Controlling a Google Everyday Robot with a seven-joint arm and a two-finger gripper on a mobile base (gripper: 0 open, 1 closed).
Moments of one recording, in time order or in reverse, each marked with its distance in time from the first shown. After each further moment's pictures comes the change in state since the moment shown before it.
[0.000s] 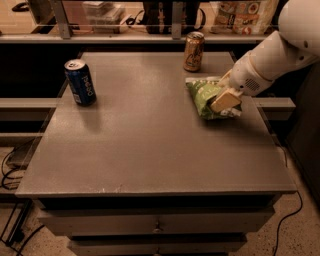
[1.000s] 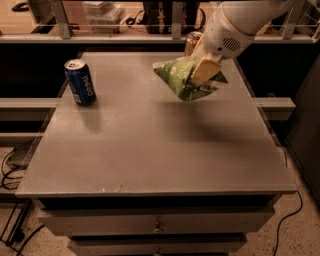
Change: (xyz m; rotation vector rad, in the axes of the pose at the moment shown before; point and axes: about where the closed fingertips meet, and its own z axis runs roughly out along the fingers) arm -0.106 0.024 -0.047 -0.022 0.032 -0.228
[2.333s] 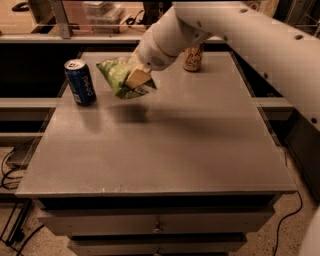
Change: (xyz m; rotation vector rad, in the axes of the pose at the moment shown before) arm -0.122 -0.028 0.117 0.049 -0.244 -0.081
